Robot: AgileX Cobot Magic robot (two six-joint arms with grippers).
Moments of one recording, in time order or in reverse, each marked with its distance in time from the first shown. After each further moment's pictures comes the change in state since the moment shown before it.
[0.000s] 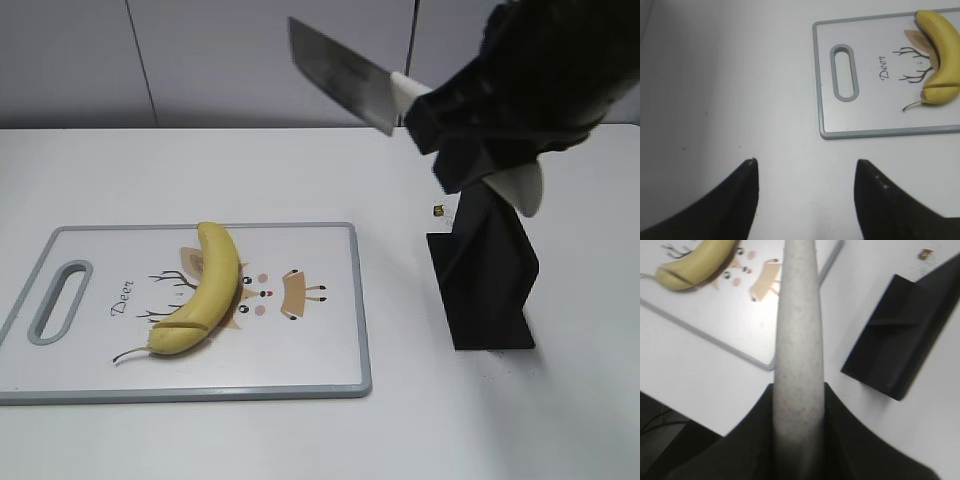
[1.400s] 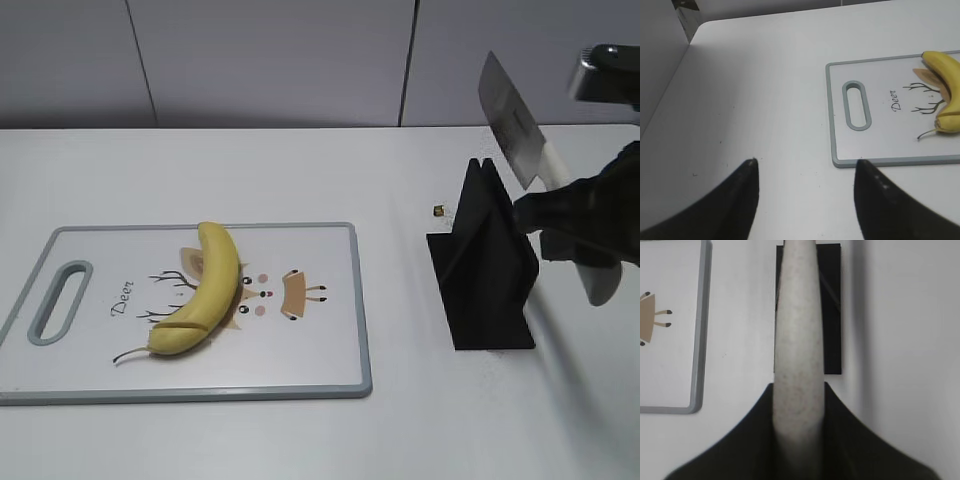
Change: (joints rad) left arm 0.000 -0.405 0.194 0.038 -0.079 -0.008; right arm -0.159 -0.203 0.510 -0.246 -0.383 0.473
